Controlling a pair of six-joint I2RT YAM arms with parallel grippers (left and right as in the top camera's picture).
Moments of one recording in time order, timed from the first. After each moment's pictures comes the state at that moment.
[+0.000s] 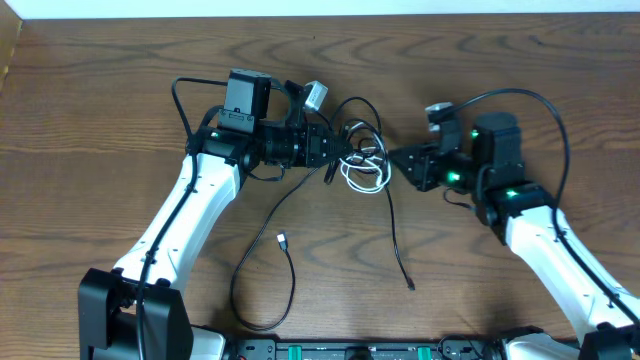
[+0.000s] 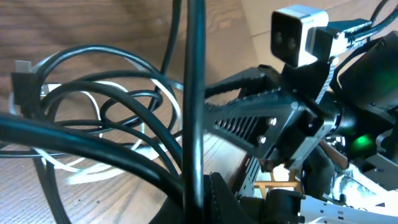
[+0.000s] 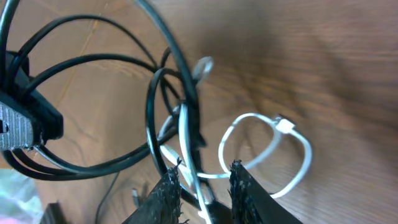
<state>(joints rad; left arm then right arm) -0.26 1.57 1.17 -0.49 0.99 -0.33 0.24 1.38 0.78 -0.06 -0.64 0.32</state>
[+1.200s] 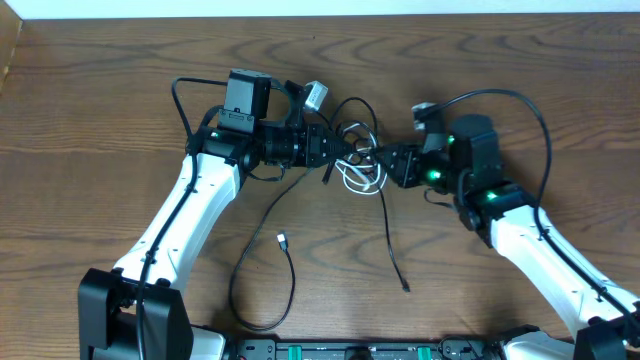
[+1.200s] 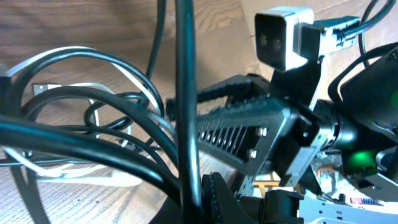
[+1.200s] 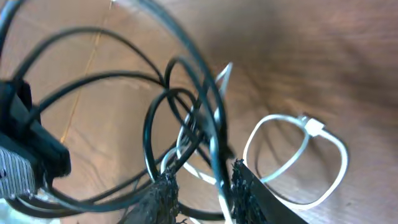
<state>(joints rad) -0.26 1.57 1.17 -0.49 0.99 -0.33 0.34 1.41 0.78 0.02 -0.54 0.52</state>
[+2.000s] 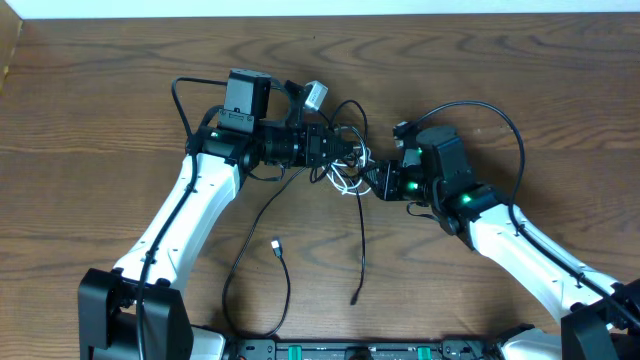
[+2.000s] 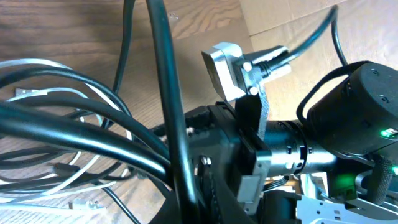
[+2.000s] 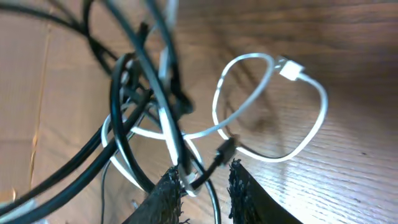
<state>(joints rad) -0.26 1.57 1.17 -0.49 1.00 -0.33 0.45 1.47 0.78 -0.06 -0.39 0.63</state>
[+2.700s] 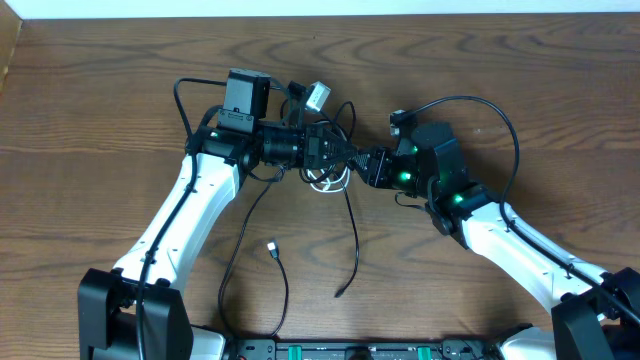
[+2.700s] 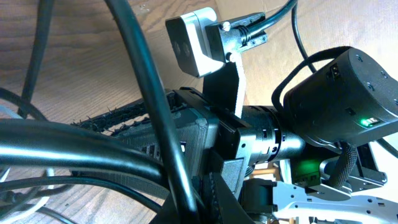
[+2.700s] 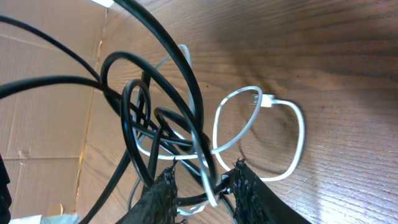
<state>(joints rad) -0.26 1.57 1.17 -0.48 1.10 -0.33 0.48 1.51 0.78 0.16 -0.43 0.77</state>
